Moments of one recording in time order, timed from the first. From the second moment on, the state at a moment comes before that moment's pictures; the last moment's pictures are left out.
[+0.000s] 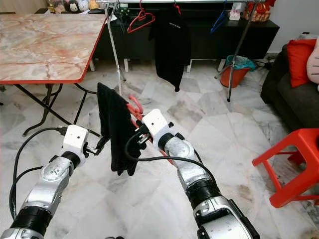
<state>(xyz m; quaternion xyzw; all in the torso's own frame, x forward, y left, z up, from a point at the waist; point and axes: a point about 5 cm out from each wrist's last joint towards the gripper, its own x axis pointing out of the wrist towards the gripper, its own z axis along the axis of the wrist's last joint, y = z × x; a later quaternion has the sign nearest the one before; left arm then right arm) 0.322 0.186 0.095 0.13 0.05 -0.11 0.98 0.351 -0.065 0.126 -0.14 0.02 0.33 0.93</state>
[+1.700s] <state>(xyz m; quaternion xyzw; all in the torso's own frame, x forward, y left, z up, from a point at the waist) 0.331 0.215 0.067 0.04 0.13 -0.06 0.99 0.325 -0.029 0.129 -0.15 0.05 0.45 0.88</state>
